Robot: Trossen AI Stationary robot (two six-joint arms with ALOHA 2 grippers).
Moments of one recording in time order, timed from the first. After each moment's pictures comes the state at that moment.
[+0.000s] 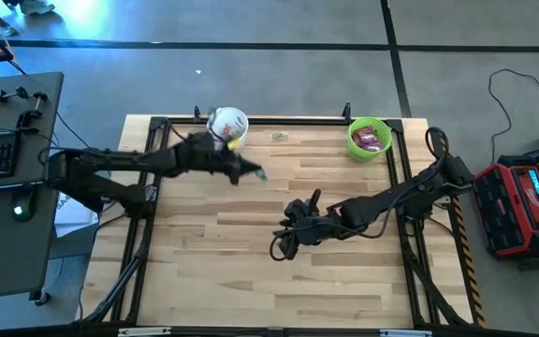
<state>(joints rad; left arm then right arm) 0.27 1.27 0.71 0.28 0.21 -0.69 0.36 1.66 1.25 -0.34 0.37 0.86</state>
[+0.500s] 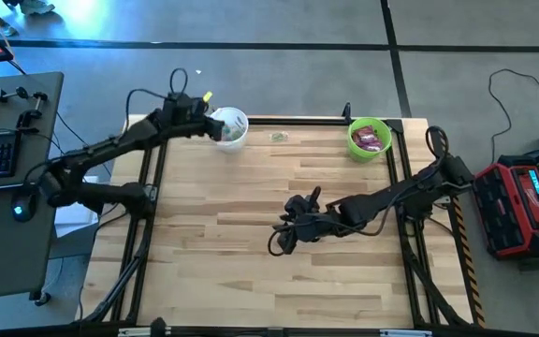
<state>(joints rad) 0.77 1.17 0.80 -0.19 0.12 -0.41 0.34 1.66 1.25 -0.35 0.42 0.86</state>
